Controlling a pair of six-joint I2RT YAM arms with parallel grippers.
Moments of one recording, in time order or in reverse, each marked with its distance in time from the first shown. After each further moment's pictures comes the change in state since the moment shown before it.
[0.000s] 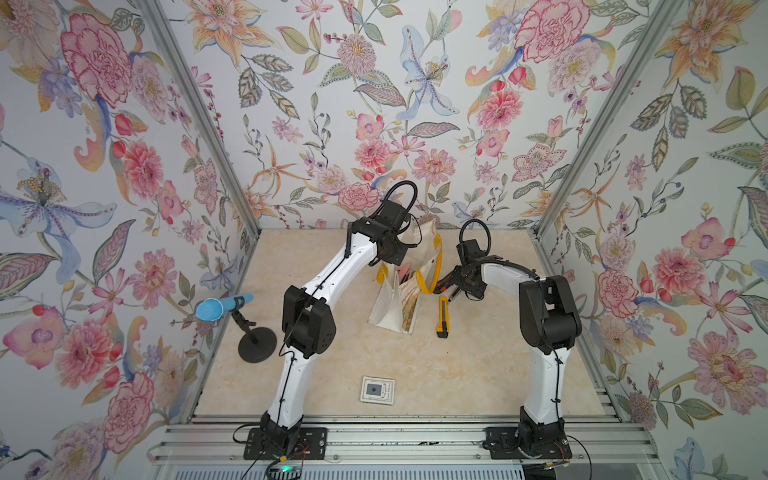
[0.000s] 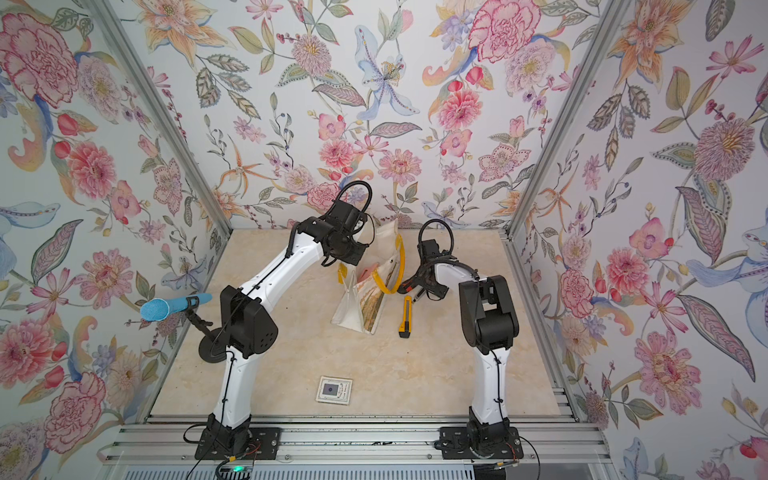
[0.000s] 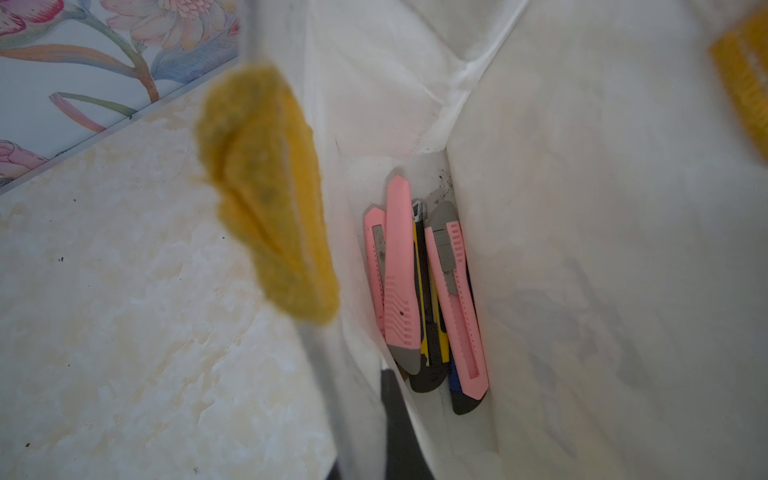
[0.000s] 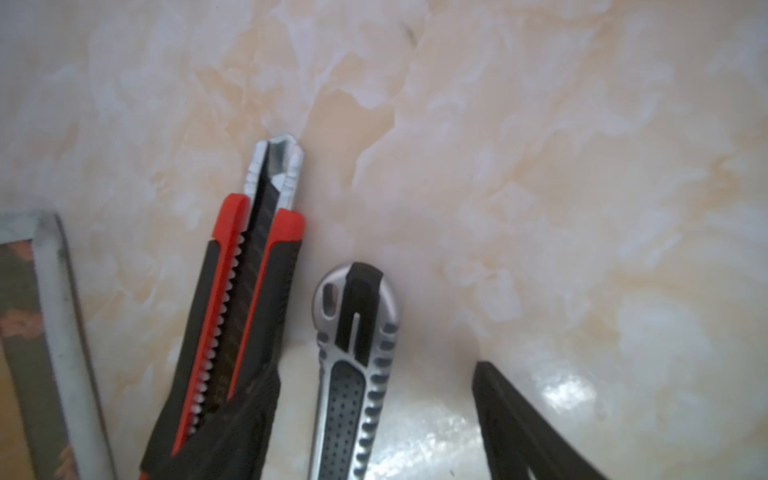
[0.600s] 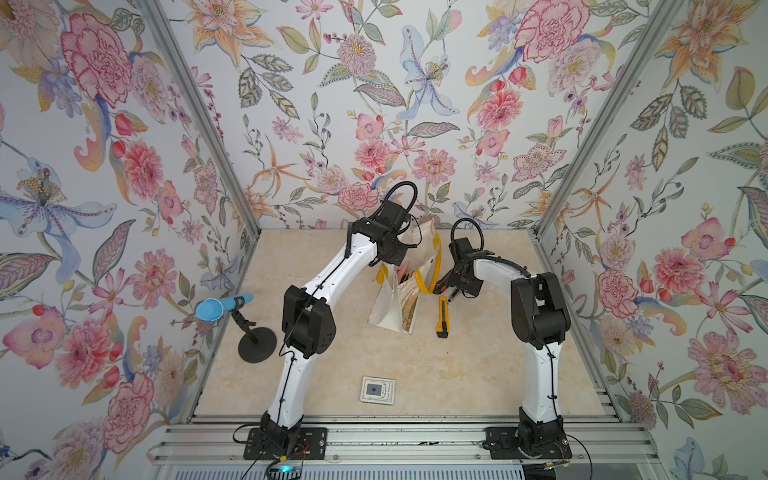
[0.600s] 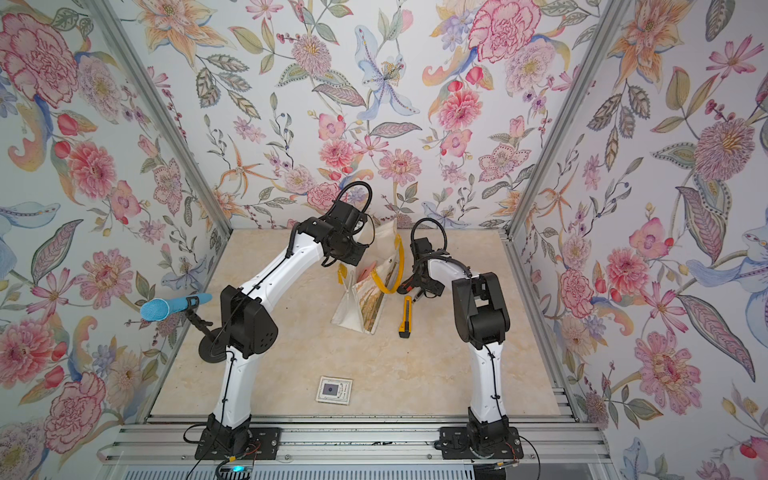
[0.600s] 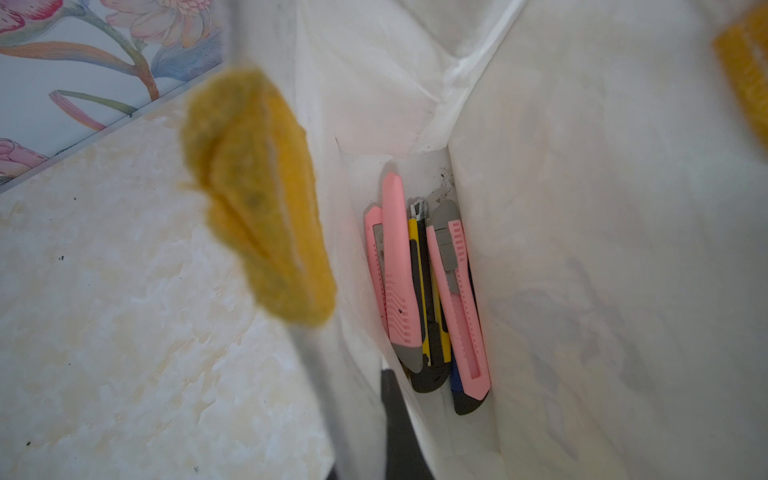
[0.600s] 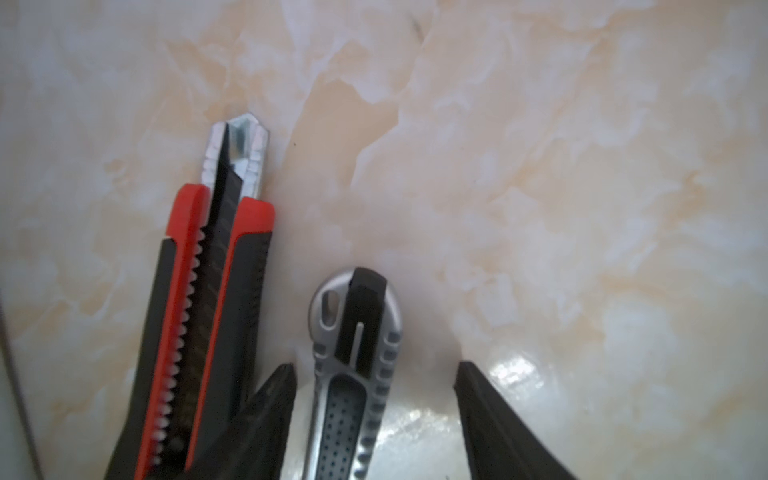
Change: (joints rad) left arm 0.000 0.000 -0.005 0.001 -0.004 0.000; right arm 0.019 0.073 0.114 -0.122 0.066 -0.013
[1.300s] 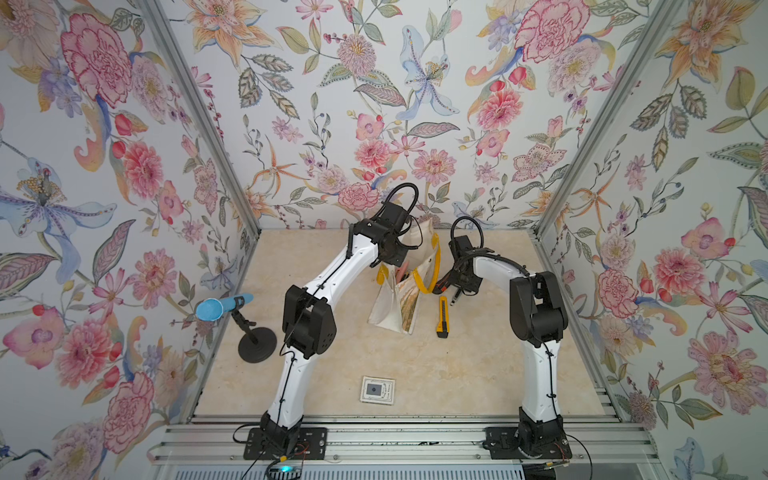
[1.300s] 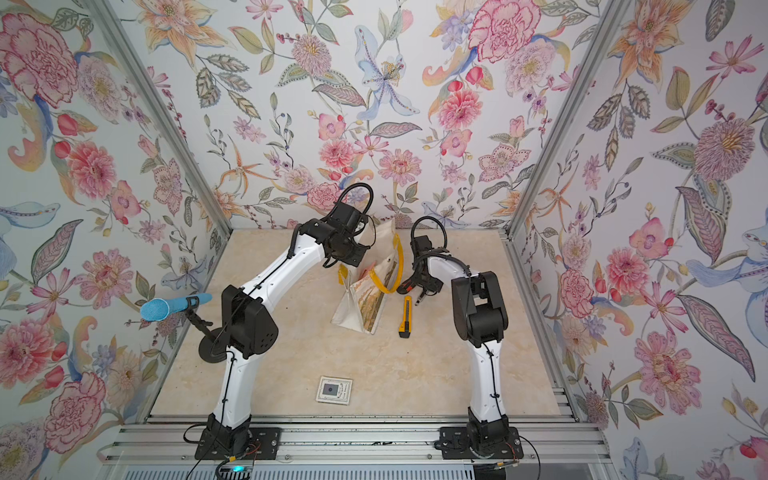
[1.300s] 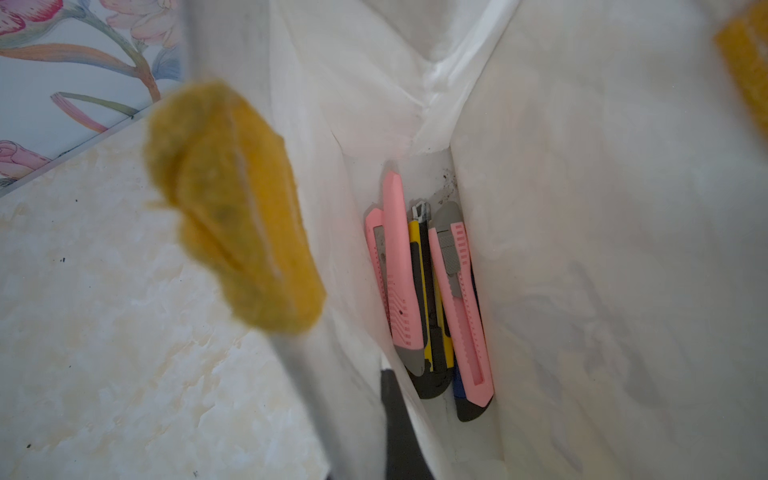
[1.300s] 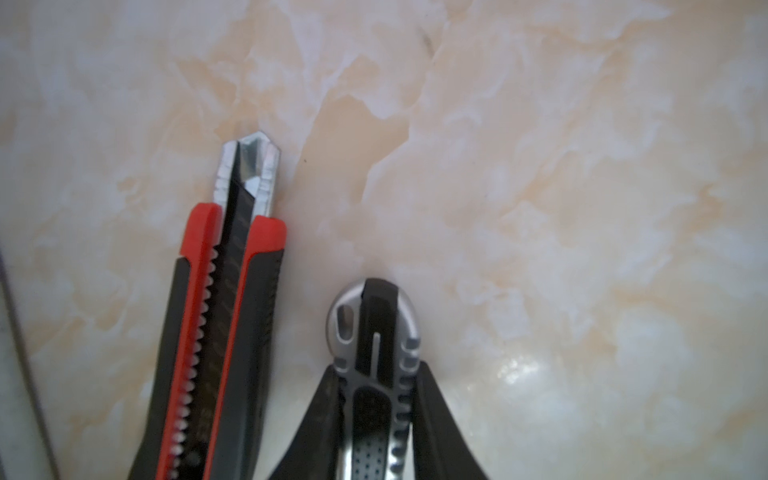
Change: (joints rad) left arm -0.006 0.000 -0.029 0.029 -0.014 0.000; right arm -0.008 0.006 0.029 -0.032 -0.012 0.009
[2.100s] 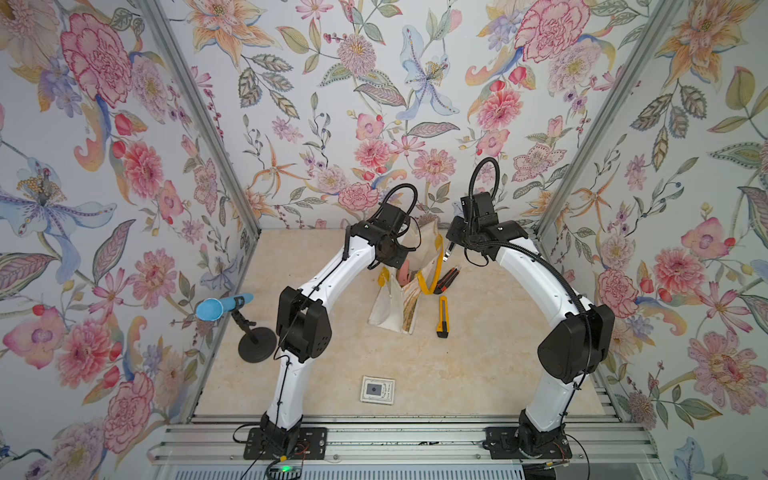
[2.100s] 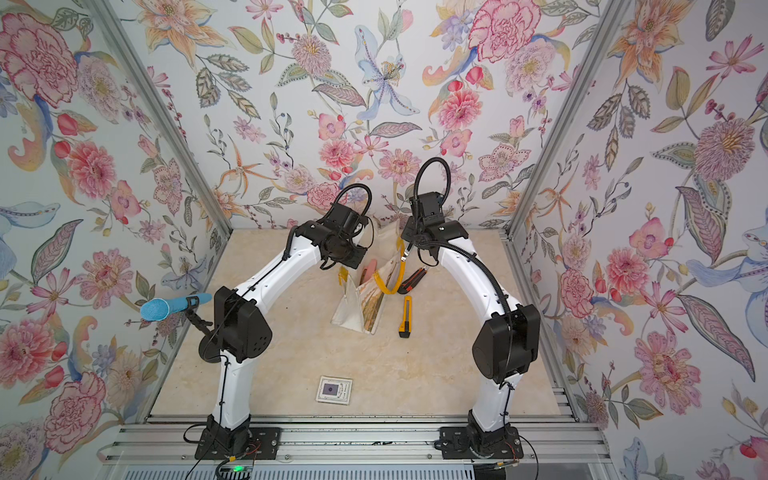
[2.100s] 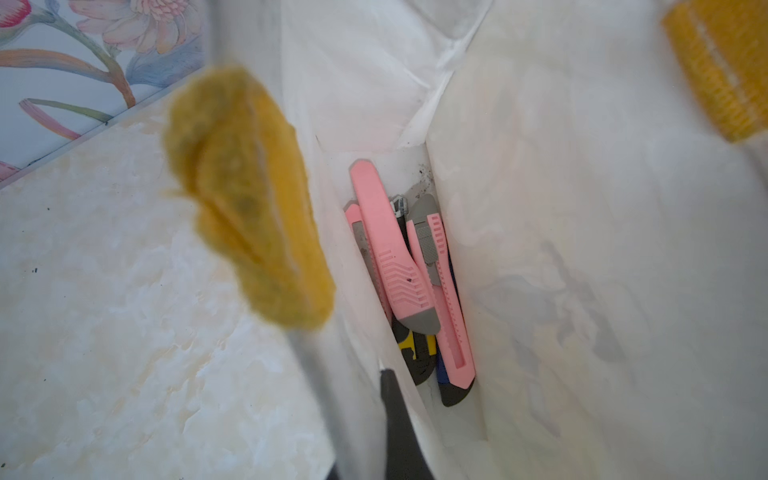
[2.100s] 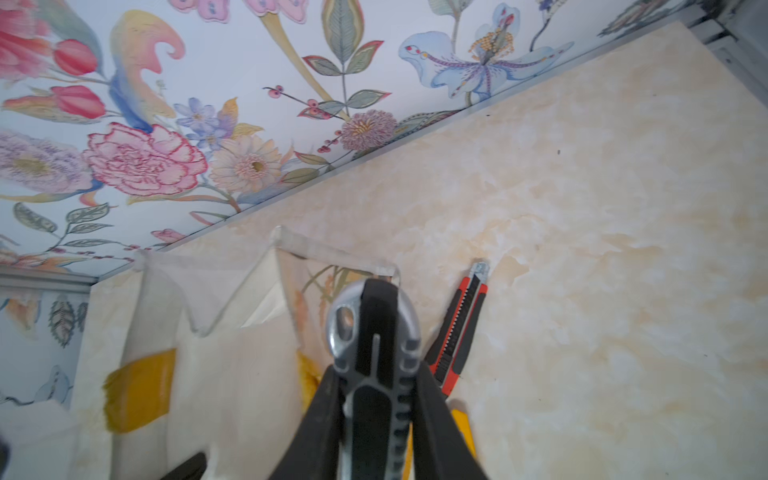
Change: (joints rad) left arm -0.001 -0.076 -0.094 0.050 0.077 0.027; right arm 0.121 -0.364 0.190 0.019 -0.058 -0.066
